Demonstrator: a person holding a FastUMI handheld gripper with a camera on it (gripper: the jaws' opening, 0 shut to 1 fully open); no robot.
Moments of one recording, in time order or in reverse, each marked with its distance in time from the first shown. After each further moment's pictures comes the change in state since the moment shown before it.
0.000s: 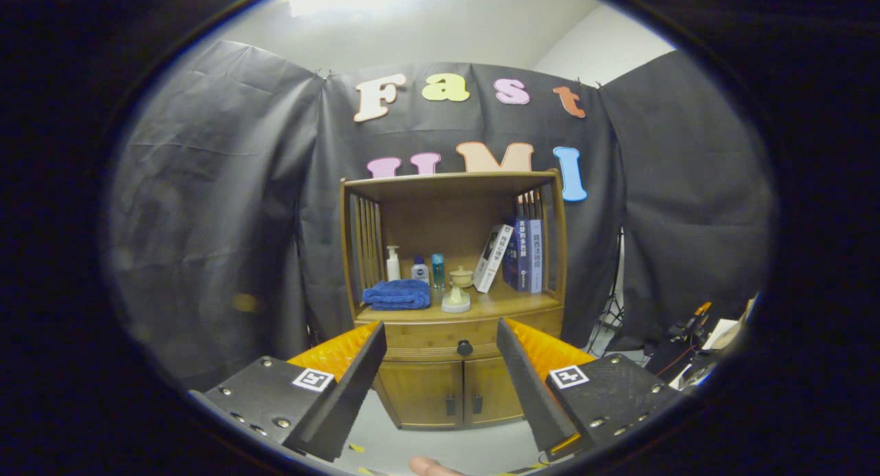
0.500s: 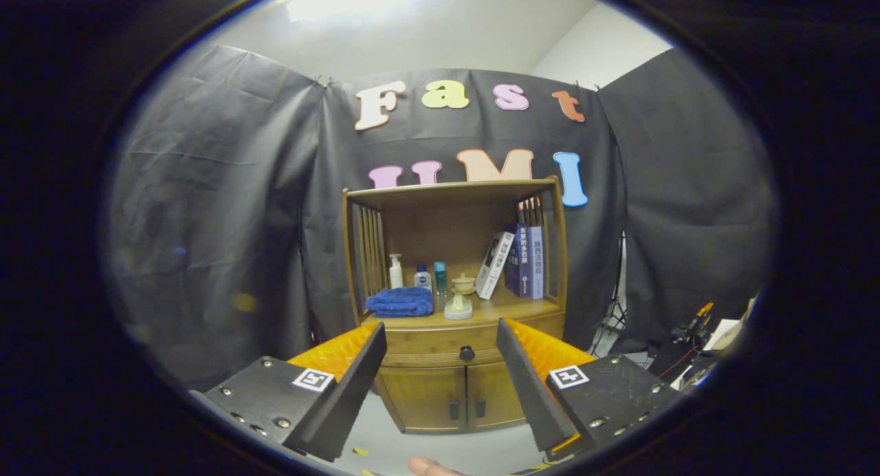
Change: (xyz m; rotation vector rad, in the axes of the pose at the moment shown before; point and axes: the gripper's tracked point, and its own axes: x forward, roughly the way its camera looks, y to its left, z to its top) arm -0.006 -0.007 0.010 0.011 -0.023 0.001
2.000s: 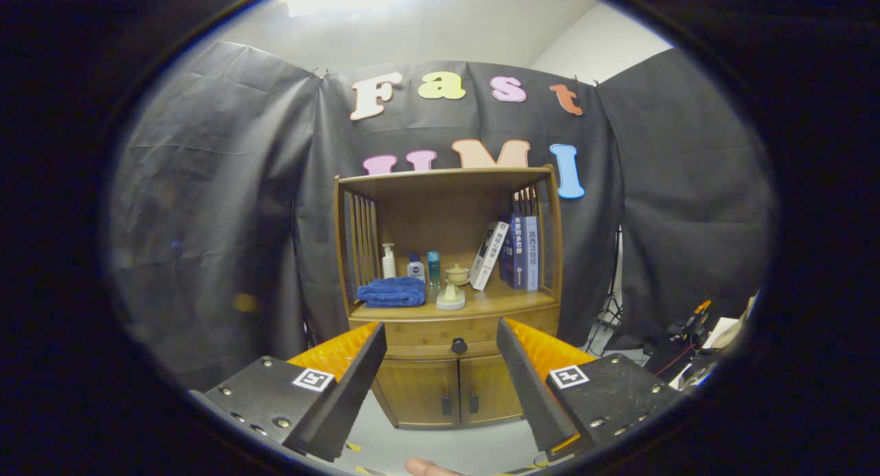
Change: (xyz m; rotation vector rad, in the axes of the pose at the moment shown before) arm 0.010 -0.015 -0.021 -0.009 0.033 -0.022
